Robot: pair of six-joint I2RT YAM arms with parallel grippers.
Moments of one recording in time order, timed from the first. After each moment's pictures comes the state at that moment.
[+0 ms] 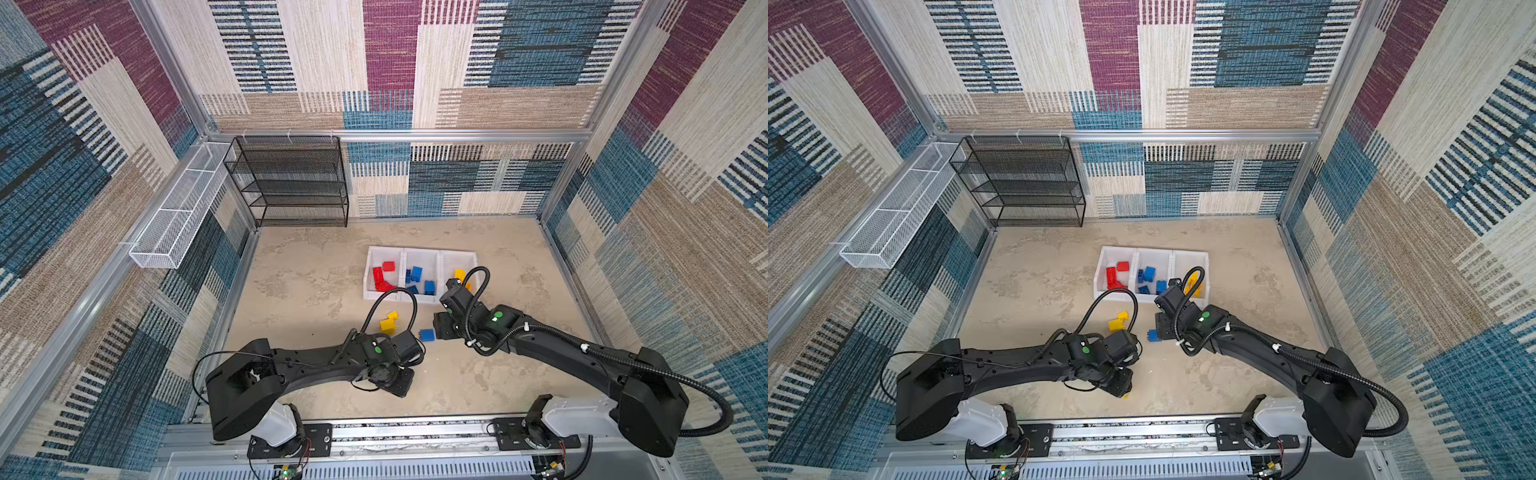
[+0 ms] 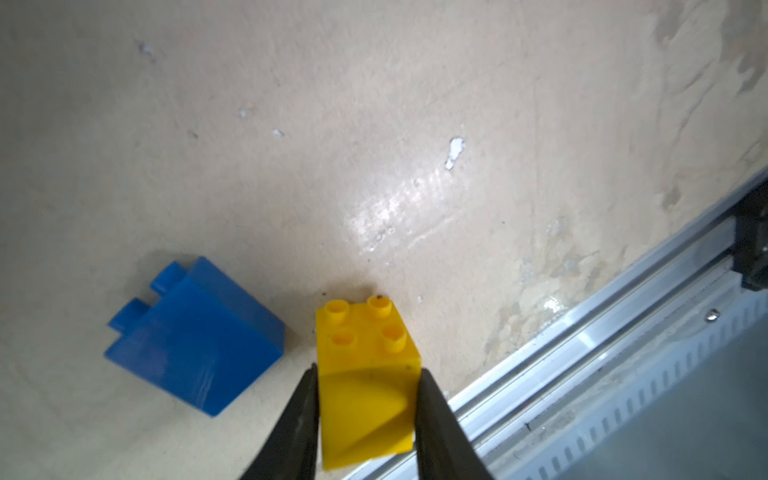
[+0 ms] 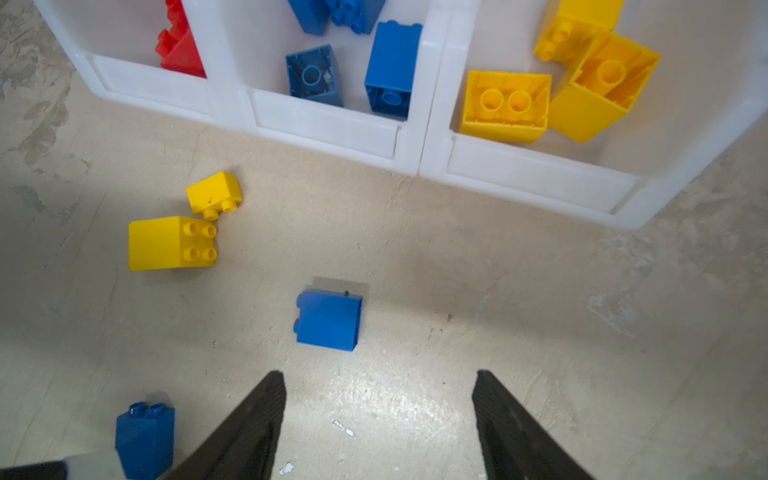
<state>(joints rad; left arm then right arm) -1.11 1.52 0.85 -0.60 0.13 -0.63 0.77 1.29 0.86 -0.58 0.23 0.59</state>
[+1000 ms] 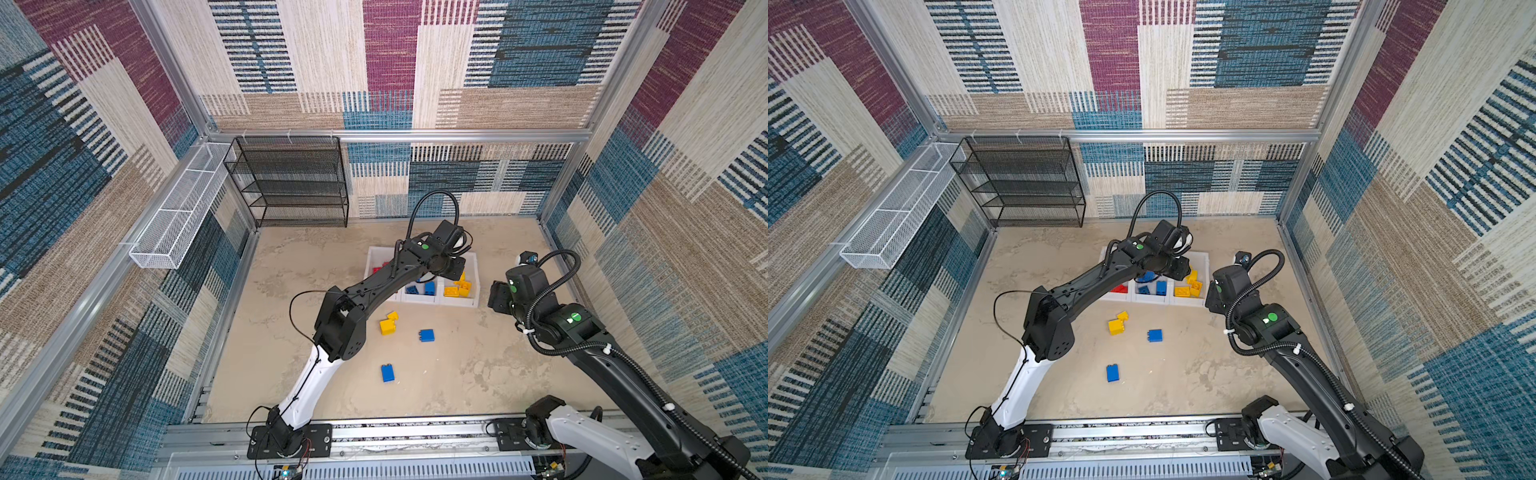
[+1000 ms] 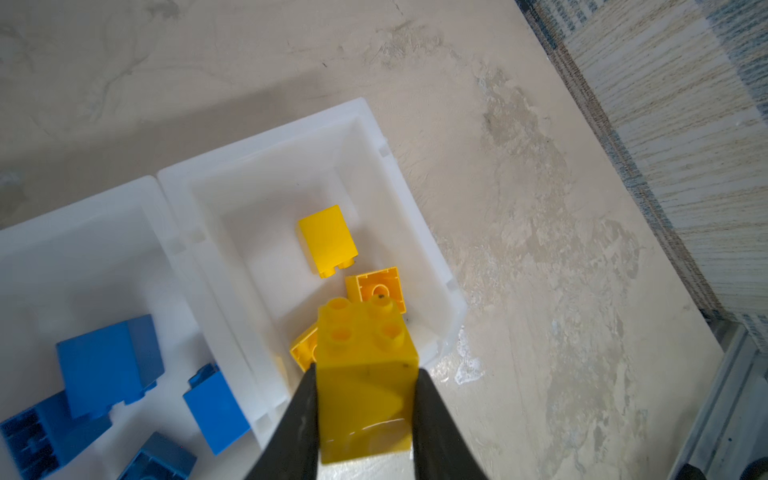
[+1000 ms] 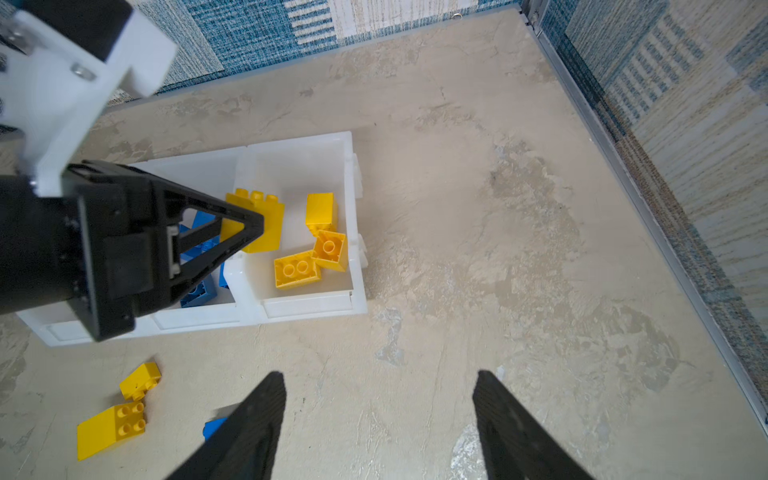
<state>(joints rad) -0.81 2.38 2.30 -0.79 0.12 -0.31 0.46 0.96 0.97 -0.79 0.41 0.52</state>
